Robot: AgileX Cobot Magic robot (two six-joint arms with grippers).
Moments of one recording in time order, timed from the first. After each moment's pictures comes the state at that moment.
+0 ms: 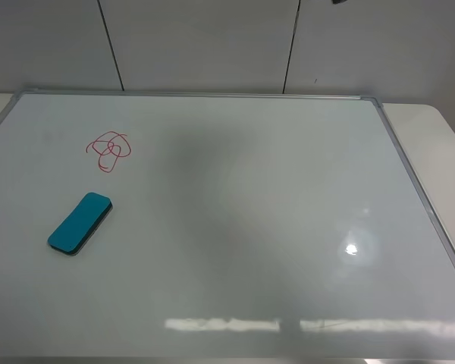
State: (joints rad) left arm 0.01 -0.01 -0.51 -0.07 1.06 0.00; right arm 0.55 1.24 -1.31 -0.34 0.85 0.28
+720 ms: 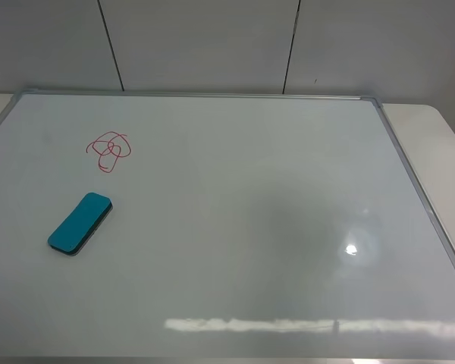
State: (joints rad) left arm 0.01 -0.01 -0.51 -0.07 1.06 0.00; right arm 0.13 0.48 -0.92 -0.32 0.87 0.28
